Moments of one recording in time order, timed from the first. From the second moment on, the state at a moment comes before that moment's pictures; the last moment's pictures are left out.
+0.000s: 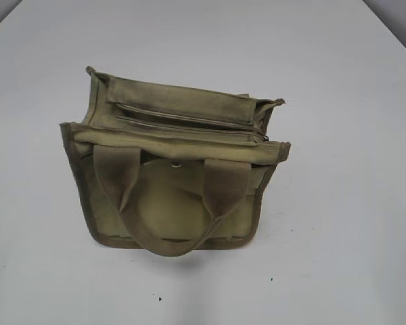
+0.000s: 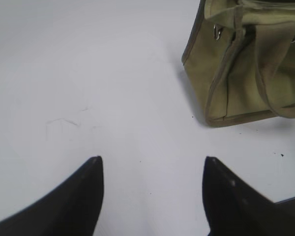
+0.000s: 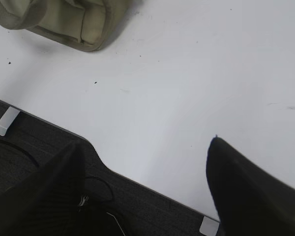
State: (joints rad) left arm -0.18 0.06 -0.52 -0.03 1.07 0.09; right arm 0.43 0.17 -0.48 0.04 1.10 -0.13
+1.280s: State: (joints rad) left arm -0.05 0.06 -0.52 -0.02 1.07 0.09; right arm 0.06 0.03 -0.48 0.04 1.09 -0.13
